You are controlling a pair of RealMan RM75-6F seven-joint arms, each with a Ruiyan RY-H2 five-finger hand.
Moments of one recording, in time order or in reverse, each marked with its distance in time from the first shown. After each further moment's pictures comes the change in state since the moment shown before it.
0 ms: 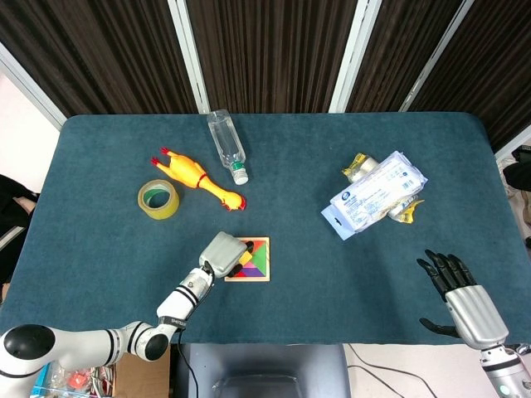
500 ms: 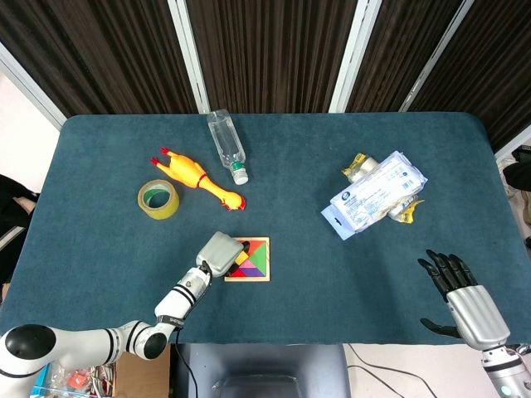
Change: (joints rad) left arm -0.001 0.001 0.018 0.026 -0.004 -0.008 0.000; right arm -0.003 0.002 0.000 0.003 -0.002 0.007 0.009
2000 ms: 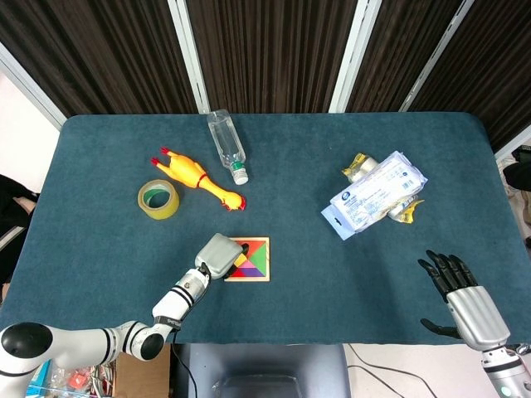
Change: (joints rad) left arm -0.009 0.025 0.024 -0.030 -0.011 -0.008 0.024; right arm -0.003 -0.001 0.000 -0.002 -0.002 0.001 -0.007
